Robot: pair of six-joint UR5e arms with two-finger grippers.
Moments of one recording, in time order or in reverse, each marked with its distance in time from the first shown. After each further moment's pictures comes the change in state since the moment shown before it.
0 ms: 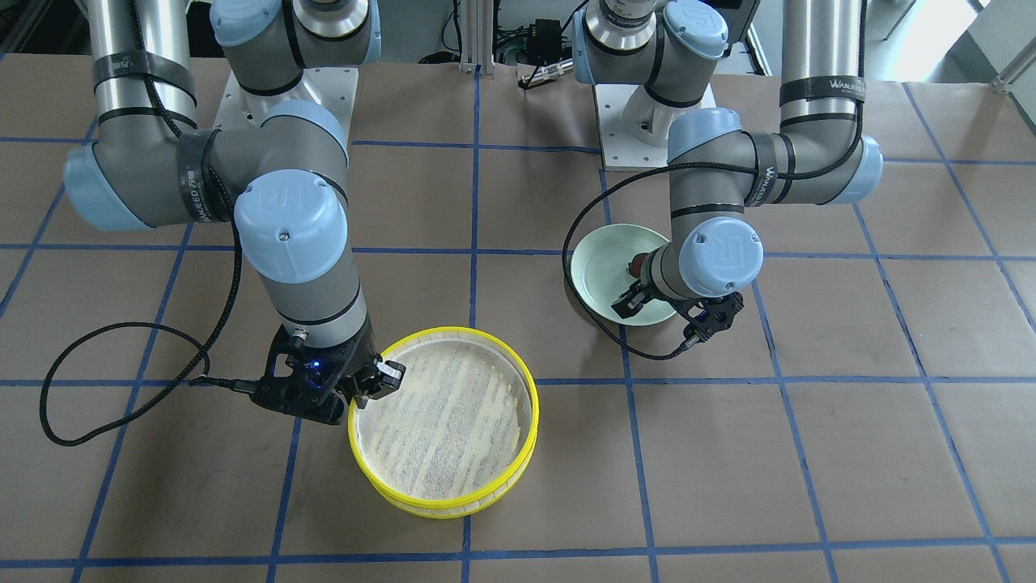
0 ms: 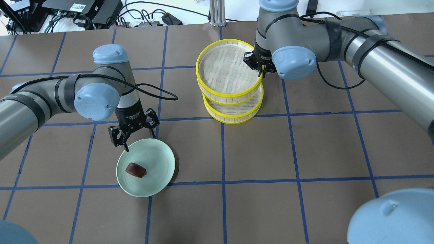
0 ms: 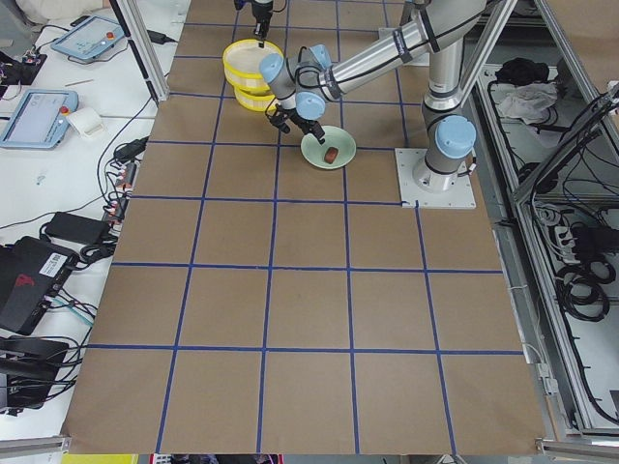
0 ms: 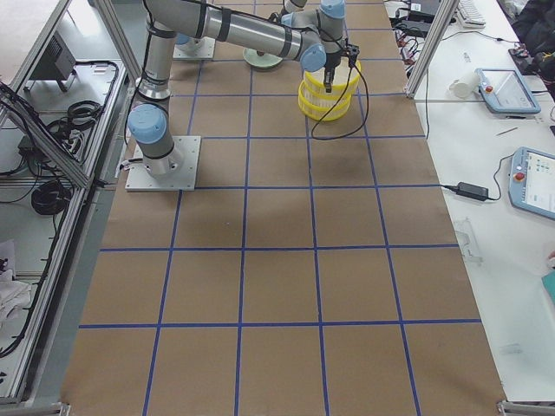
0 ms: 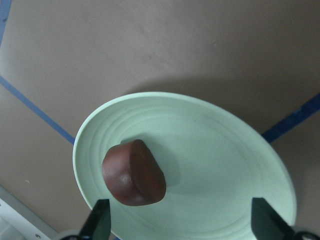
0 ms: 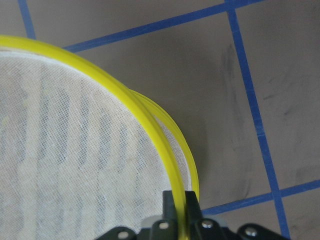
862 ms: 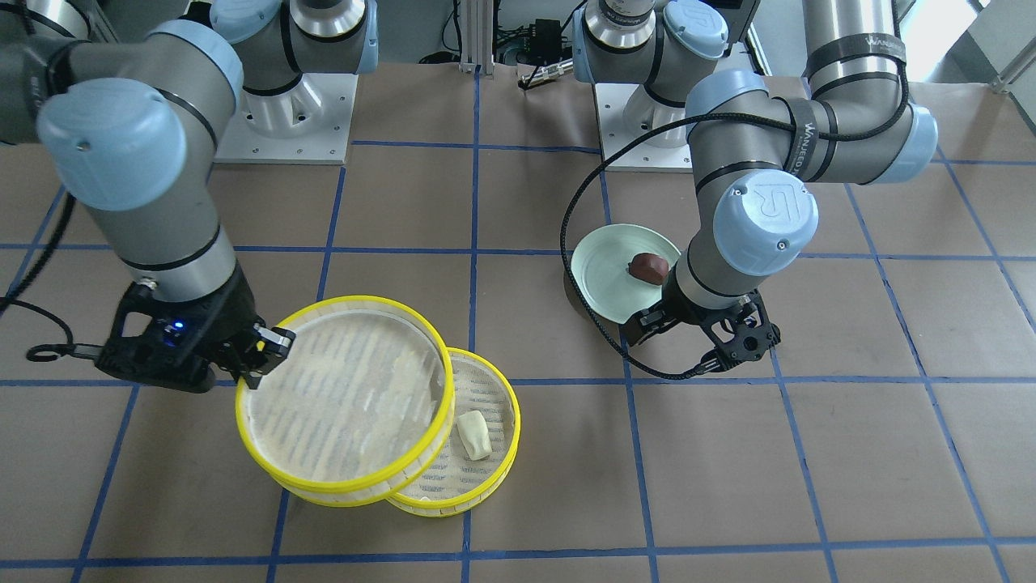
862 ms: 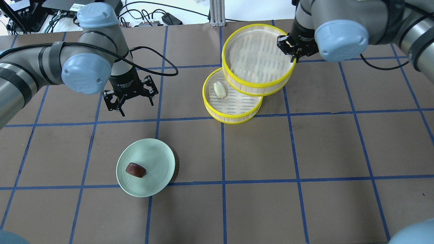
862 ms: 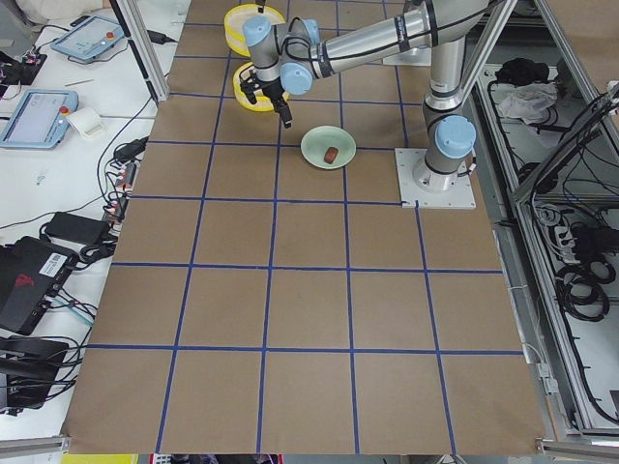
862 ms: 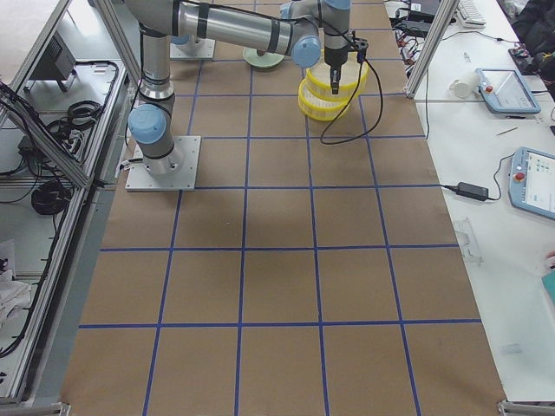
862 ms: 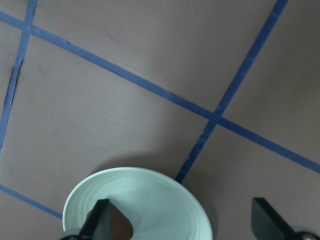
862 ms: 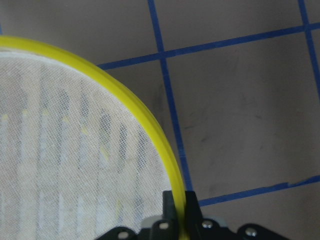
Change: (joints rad) left arm -0.014 0.016 0.188 0.068 -0.007 0.256; right arm -0.132 -0.126 -0.012 0.095 -0.023 -0.204
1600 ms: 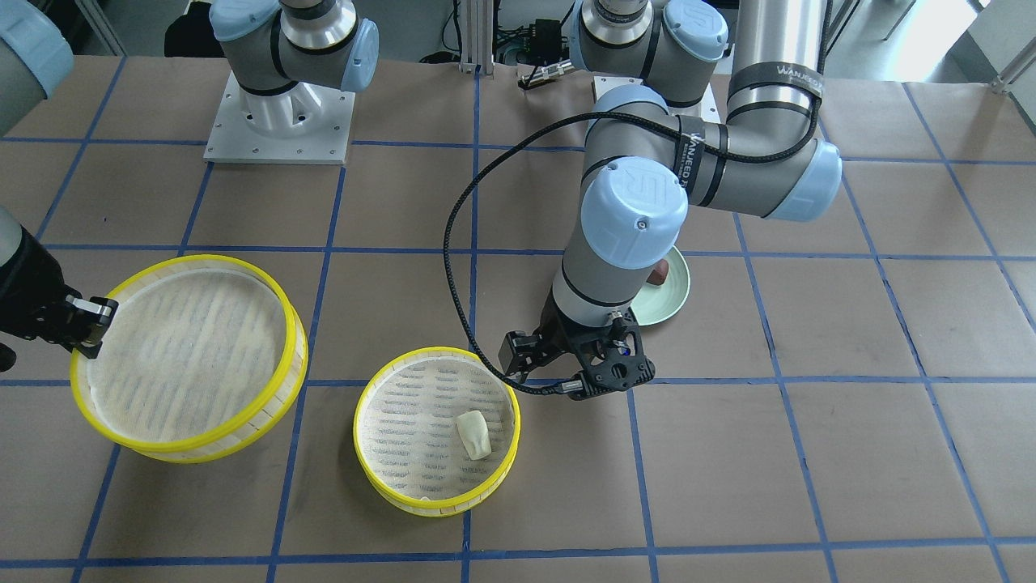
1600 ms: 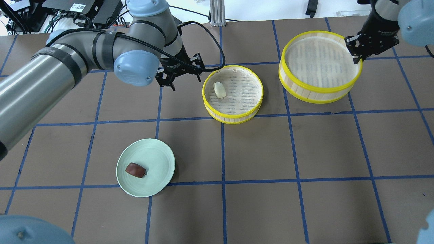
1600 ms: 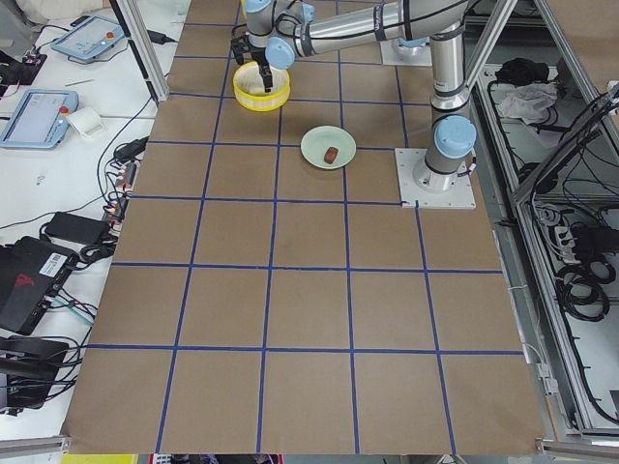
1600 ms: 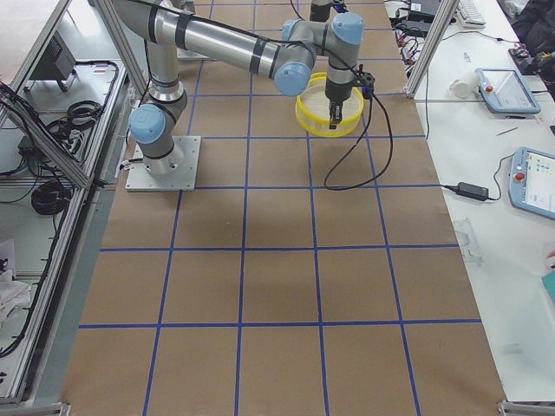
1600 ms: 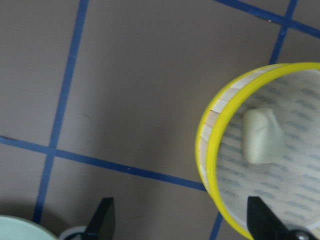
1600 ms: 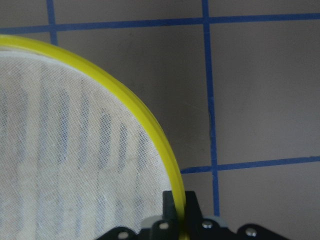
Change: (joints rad) left arm -0.191 -0.107 0.149 0.192 -0.138 -0.021; right arm -0.282 -0.062 0.004 0.146 -0.006 -0.408
